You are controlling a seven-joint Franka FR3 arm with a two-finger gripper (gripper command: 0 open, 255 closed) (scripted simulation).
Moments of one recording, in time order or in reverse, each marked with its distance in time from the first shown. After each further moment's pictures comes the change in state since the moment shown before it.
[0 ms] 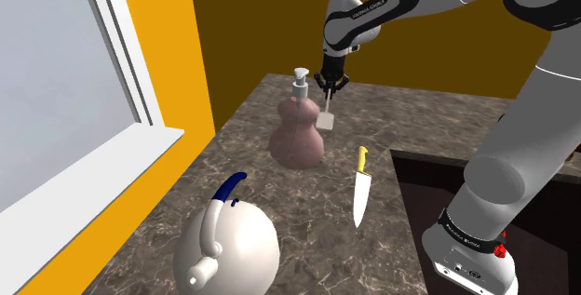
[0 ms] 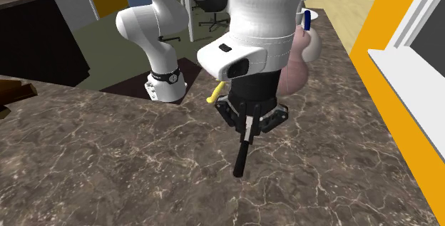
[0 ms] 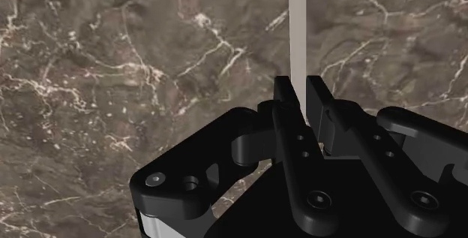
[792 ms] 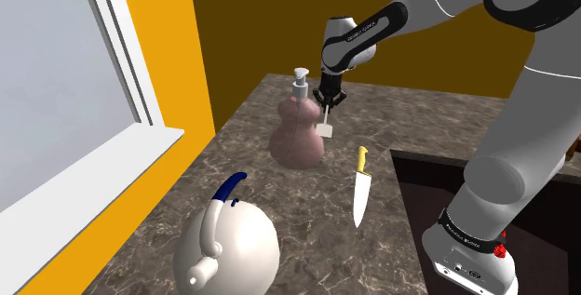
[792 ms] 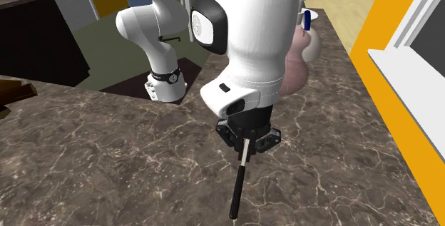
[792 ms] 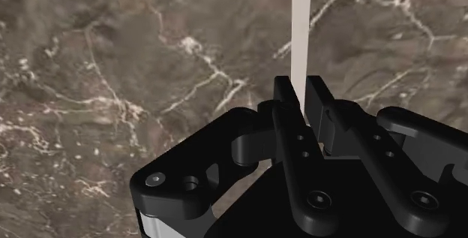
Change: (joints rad) arm 0.000 0.076 -0.002 -0.079 -0.015 0.154 0.015
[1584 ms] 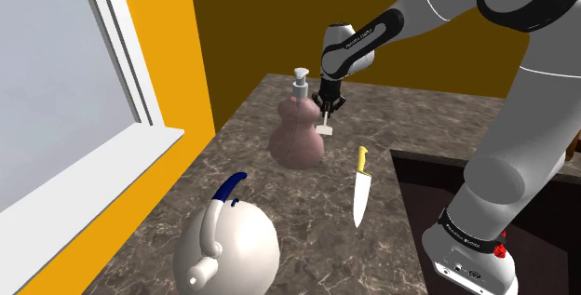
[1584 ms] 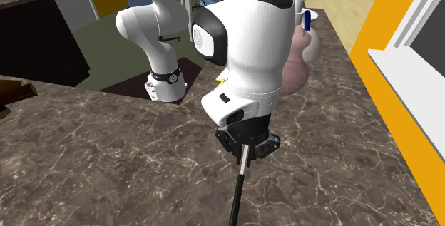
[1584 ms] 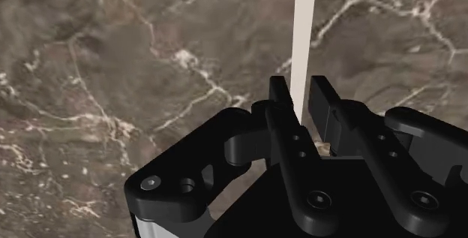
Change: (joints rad) arm 0.001 0.029 -0.001 -0.021 -0.007 0.050 0.007
